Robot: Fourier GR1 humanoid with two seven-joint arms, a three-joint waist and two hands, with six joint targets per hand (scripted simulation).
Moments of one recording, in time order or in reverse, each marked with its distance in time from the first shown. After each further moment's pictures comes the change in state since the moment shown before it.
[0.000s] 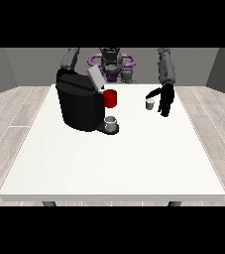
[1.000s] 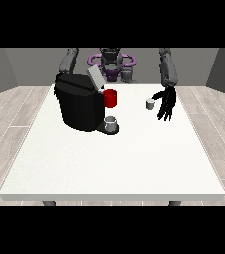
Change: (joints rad) left arm -0.136 0.021 -0.025 0.226 -0.148 -0.027 -0.065; right arm -0.082 -0.013 -0.054 0.151 -0.010 -0.023 -0.050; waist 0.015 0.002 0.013
